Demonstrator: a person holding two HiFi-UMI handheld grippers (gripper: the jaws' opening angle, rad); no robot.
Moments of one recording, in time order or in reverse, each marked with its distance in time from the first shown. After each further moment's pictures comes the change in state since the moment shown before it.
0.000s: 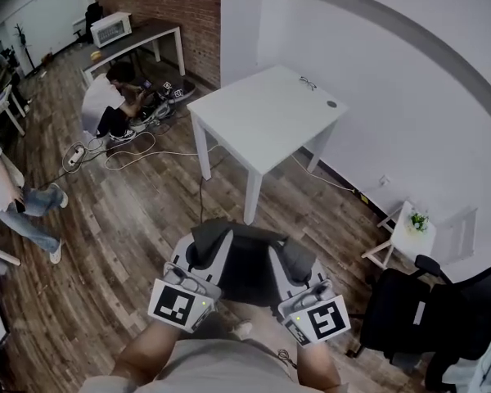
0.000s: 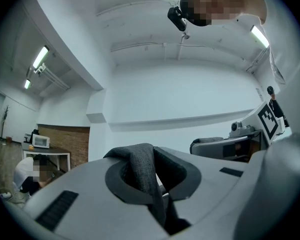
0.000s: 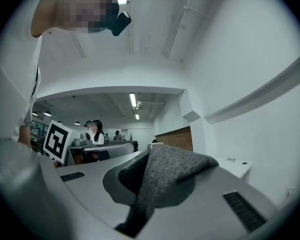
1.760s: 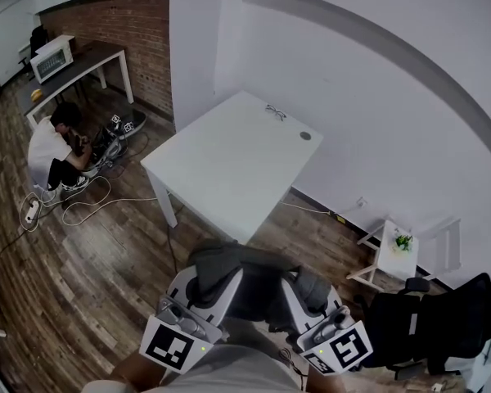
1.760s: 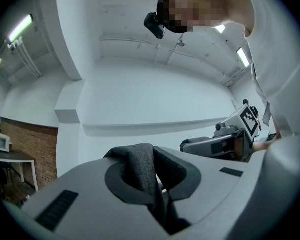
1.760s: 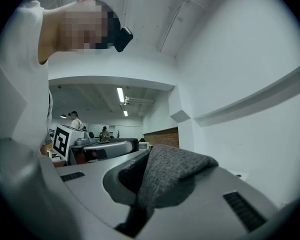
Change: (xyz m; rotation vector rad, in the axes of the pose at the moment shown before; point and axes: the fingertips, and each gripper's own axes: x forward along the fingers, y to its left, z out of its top) left arm 0.237 0.189 0.004 0.002 -0.006 -0.330; right arm 0.243 -0.174 0.035 -0.030 0.014 -0.132
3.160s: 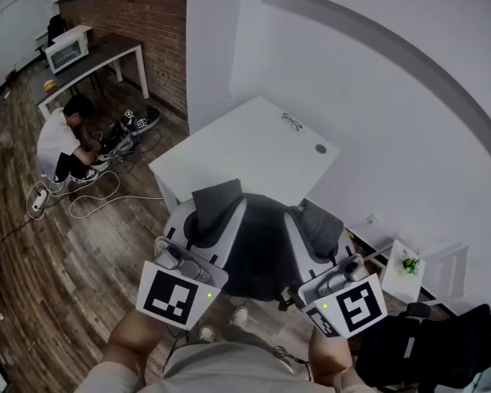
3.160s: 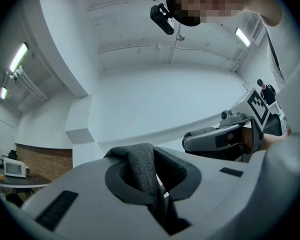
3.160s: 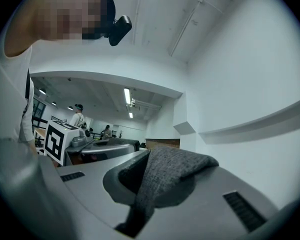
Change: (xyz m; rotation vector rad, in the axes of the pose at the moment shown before) left arm 0.110 0.119 0.059 0.175 -0.089 0.168; right arm 0.131 -0.091 0.083 -0.163 -0.063 0.042
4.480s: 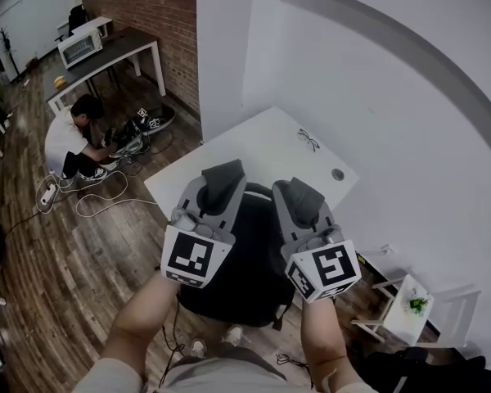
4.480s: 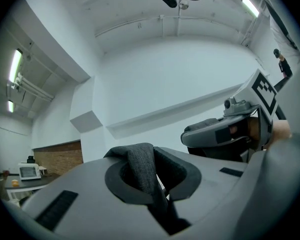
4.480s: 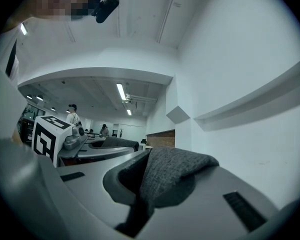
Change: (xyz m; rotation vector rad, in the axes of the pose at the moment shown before) left arm 0.221 0.101 -0.154 0.104 0.153 0.142; right arm 0.166 -0.208 -0.118 0.066 0.043 0.031
